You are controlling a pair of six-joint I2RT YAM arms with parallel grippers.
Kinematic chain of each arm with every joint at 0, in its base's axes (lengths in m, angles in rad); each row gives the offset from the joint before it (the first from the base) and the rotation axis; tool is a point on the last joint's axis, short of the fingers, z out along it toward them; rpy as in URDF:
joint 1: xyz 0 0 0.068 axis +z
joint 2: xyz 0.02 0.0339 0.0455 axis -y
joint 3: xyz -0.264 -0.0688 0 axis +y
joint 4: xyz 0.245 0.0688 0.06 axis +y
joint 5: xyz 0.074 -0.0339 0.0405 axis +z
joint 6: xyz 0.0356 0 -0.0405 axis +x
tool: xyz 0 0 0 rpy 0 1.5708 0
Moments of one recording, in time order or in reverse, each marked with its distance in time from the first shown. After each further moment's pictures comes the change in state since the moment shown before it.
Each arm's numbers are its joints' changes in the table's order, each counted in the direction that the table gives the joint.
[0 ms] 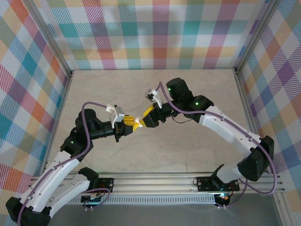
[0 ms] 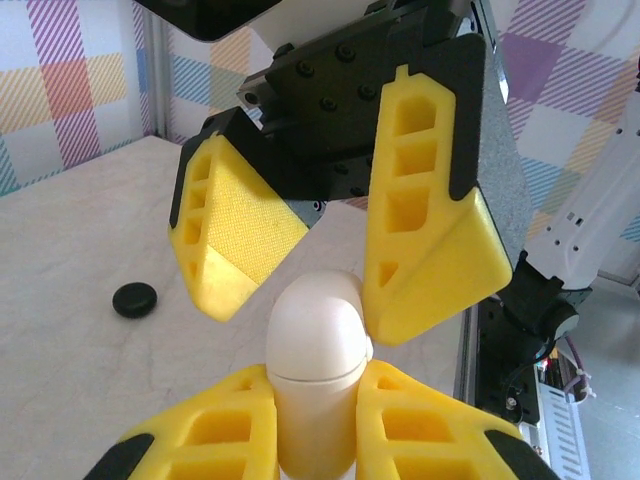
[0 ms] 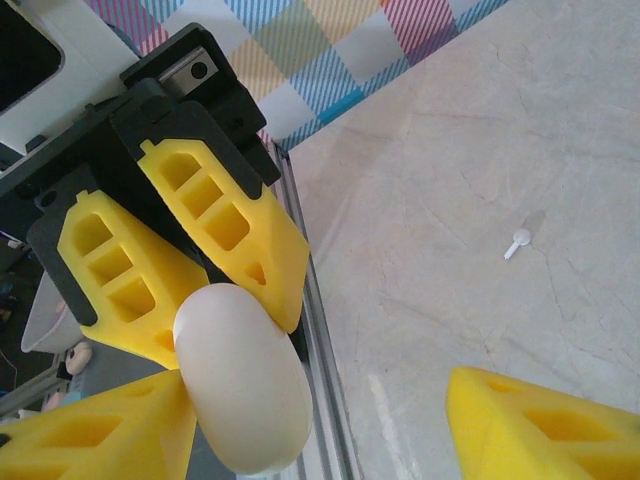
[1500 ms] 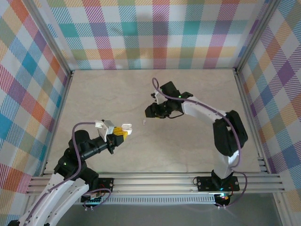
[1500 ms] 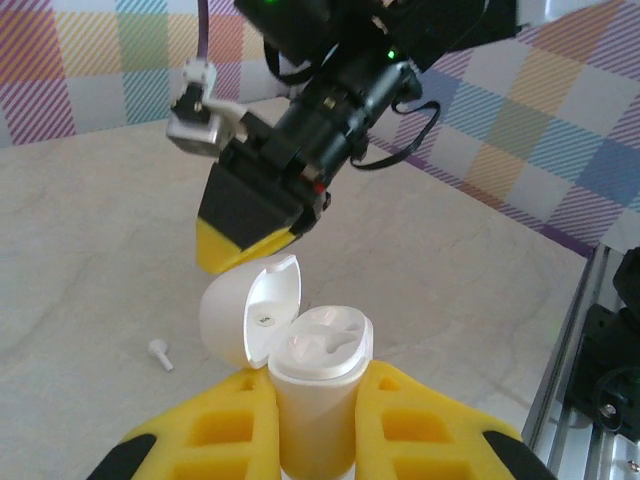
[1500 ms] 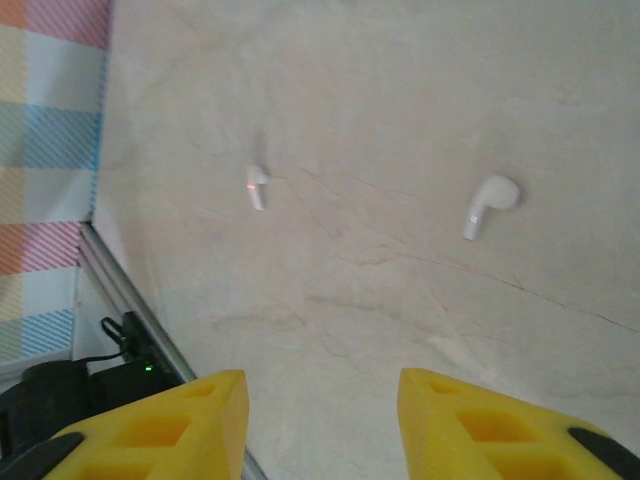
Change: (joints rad) left arm -0.002 0.368 0.237 0.158 0.314 -0.098; right arm -0.123 -0.419 0.006 -0.062 -0.185 0.382
